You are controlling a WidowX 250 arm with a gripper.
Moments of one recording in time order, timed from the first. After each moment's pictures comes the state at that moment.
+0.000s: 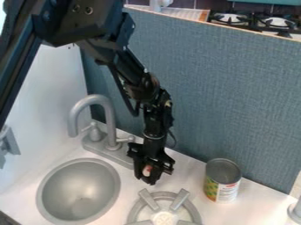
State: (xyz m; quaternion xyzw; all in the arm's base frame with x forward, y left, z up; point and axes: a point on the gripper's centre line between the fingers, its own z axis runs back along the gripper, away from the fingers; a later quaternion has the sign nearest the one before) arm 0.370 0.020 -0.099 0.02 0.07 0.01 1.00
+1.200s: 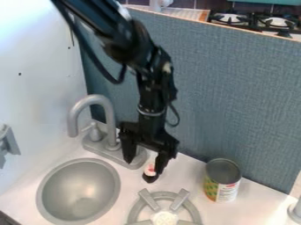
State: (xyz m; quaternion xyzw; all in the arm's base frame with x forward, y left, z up) arm 0.306 -0.012 0.018 0.03 0.01 0.05 1.00
